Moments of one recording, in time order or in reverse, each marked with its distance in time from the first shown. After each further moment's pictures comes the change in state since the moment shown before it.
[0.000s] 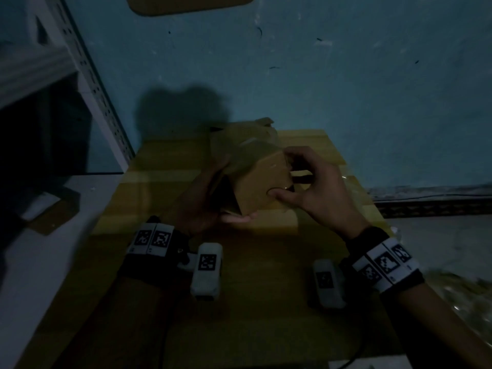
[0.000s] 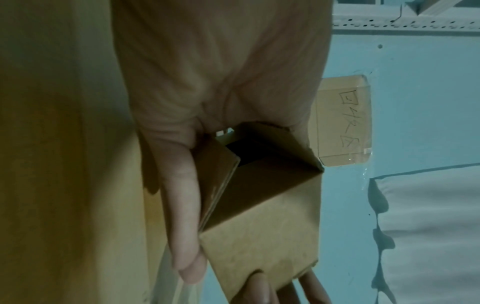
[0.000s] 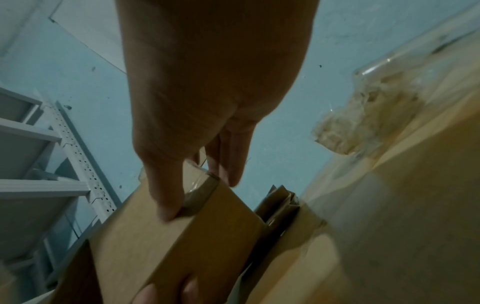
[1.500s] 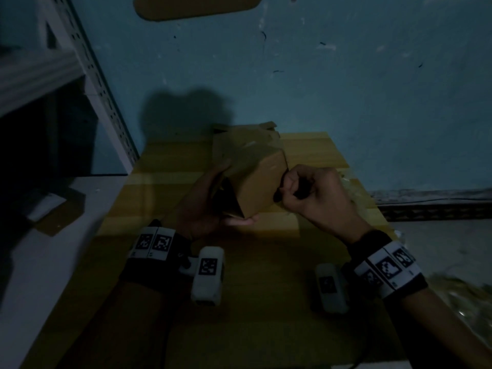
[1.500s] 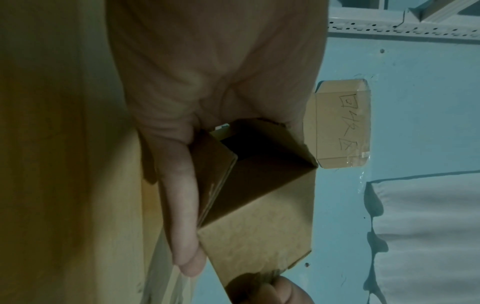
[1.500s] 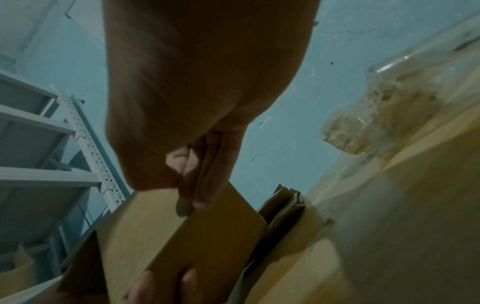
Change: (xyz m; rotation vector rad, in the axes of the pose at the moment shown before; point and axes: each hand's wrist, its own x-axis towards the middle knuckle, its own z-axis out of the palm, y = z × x) left_hand -0.007 0.001 0.004 -0.111 0.035 -0.041; right_hand -0.004 -0.004 0.000 -0.100 -0.084 -0.115
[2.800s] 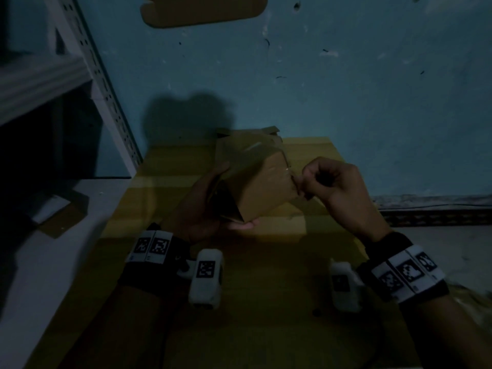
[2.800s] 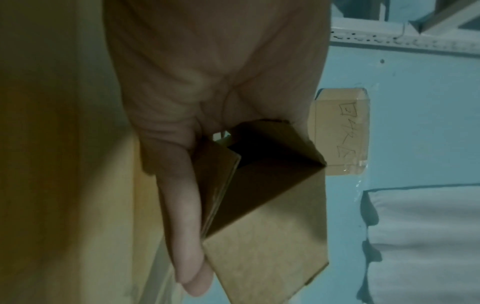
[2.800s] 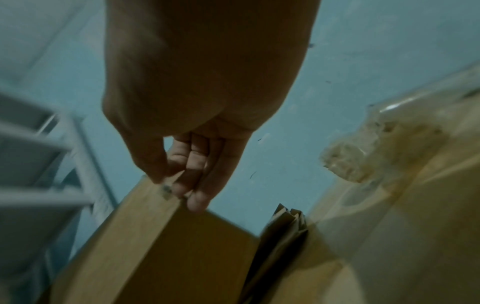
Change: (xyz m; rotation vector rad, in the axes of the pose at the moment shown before) left_hand -0.008 0.004 -0.001 0.037 0.032 0.055; right_hand 0.002 -0.008 -0.022 0.303 0.066 0.135
